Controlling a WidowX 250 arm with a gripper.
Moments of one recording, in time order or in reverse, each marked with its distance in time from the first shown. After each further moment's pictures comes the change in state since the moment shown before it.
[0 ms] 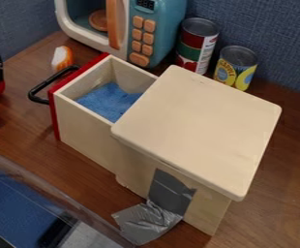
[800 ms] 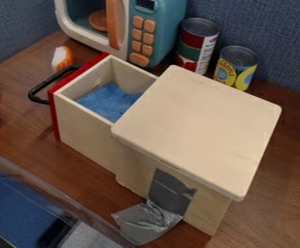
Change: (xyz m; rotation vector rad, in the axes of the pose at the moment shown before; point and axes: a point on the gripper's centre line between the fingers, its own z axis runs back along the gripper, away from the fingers) arm -0.002 0.016 0.004 0.045 -0.022 0.067
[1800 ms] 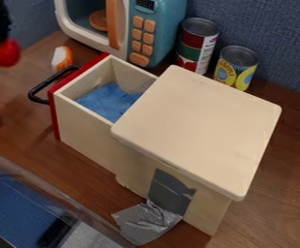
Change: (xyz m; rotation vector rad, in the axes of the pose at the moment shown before) arm 0.052 -0.027 0.046 -0.115 -0.143 -0.089
